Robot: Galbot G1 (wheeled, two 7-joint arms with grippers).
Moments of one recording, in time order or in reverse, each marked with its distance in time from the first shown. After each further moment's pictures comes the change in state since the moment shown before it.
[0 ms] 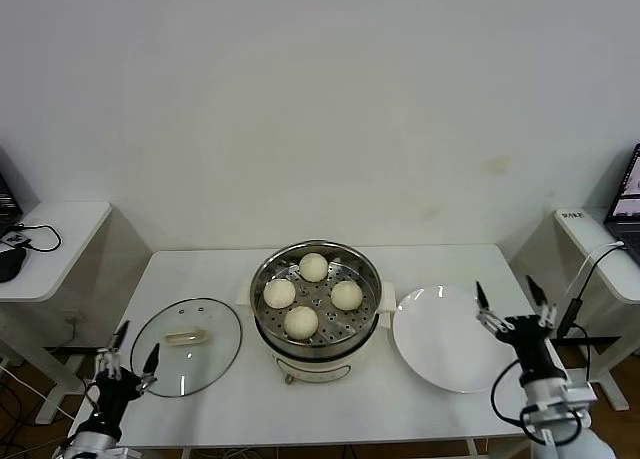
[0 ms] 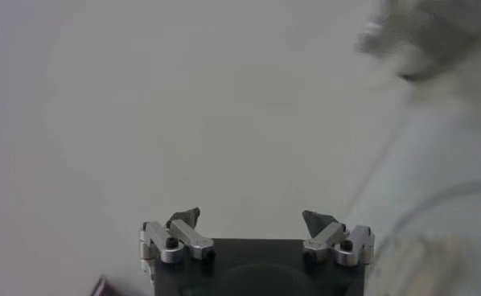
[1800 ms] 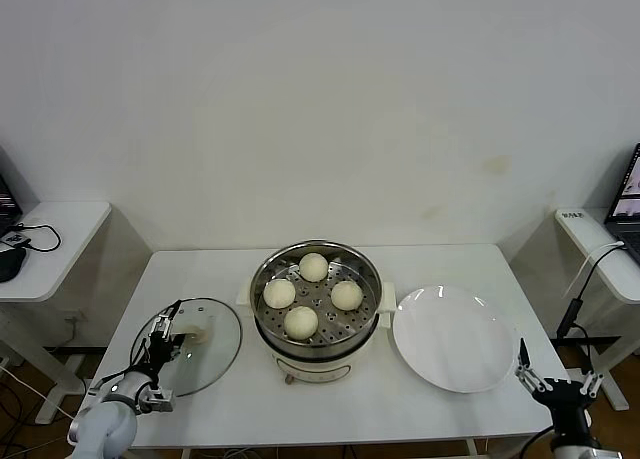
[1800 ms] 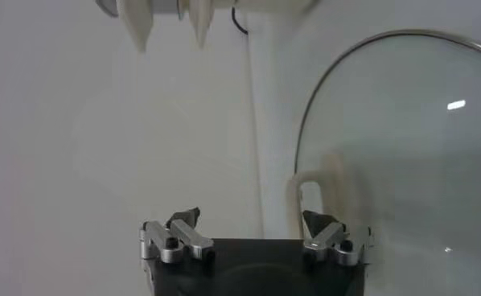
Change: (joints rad) left arm -0.452 0.033 0.199 0.426 0.267 -0.003 0.105; right arm -0.161 0.178 0.125 0.019 -0.096 0.031 0.007
